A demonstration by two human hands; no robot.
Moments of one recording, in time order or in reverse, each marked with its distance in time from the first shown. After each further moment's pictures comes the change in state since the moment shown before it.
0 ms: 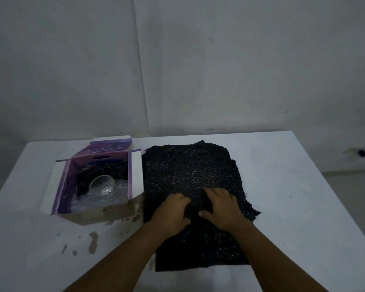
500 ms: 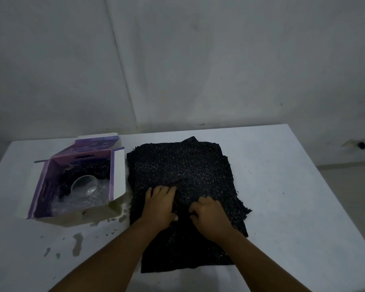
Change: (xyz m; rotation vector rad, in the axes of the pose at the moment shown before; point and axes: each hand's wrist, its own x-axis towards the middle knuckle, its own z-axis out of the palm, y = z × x) left_hand 0.033 -0.004 0.020 0.265 -0.026 -0.195; right_hand -0.010 0.004 0.022 -0.015 0.150 -0.198
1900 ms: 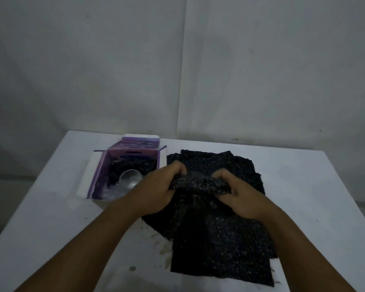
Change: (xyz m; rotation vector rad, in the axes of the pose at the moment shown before) left_hand -0.097 -0.077 -0.152 -0.567 0.259 0.253; right_hand 0.038 -0.082 -0.151 0.715 -0.303 -0.062
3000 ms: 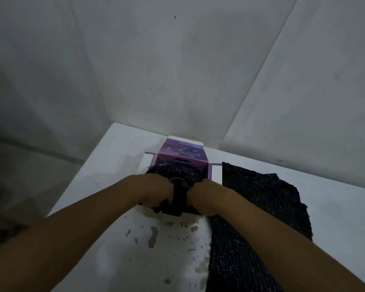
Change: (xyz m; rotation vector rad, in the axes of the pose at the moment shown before) left_hand -0.016 -0.135 -0.080 0.632 -0.803 -0.208; right_hand 0.175 -0.088 0.136 -1.400 -0.605 -0.254
